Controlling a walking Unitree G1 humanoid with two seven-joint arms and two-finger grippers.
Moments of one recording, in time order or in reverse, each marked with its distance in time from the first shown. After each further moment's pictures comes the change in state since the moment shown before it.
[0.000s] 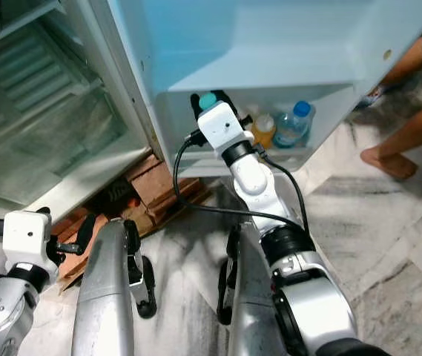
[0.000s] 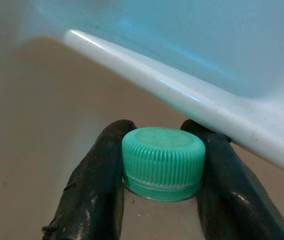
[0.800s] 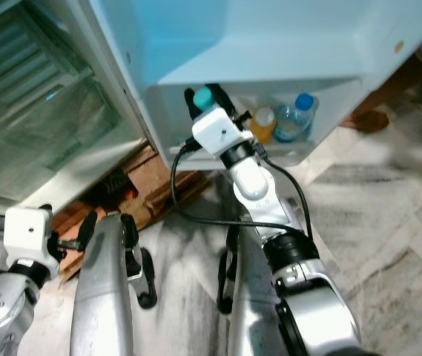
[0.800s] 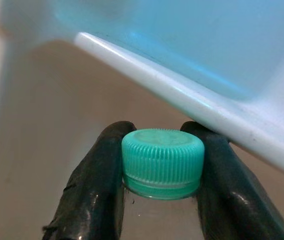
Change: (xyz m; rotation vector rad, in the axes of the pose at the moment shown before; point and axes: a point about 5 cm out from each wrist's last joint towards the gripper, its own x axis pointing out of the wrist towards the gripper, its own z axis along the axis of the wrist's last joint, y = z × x) left arm 0.004 -0.001 0.007 0.004 -0.019 -0.009; right arm -0.008 0.011 0.021 -0.036 -0.127 0.032
